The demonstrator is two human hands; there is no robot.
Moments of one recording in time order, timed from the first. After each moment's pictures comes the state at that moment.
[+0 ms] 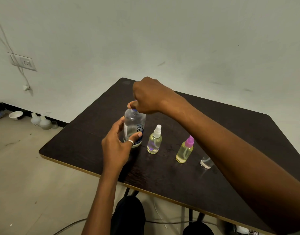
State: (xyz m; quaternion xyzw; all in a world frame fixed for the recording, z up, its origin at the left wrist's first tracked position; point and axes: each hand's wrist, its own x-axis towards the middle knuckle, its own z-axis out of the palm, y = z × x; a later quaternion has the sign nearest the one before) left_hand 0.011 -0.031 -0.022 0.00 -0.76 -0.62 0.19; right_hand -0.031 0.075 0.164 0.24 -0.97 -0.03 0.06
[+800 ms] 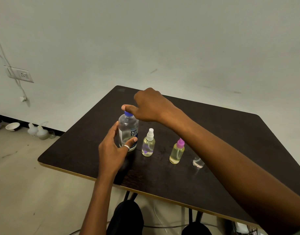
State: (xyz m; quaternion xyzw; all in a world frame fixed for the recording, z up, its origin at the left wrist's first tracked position) left_hand 0.016 -0.035 -0.019 -0.03 -0.79 -0.58 0.20; right_hand -0.015 0.093 0.158 0.19 -0.98 0.04 0.09
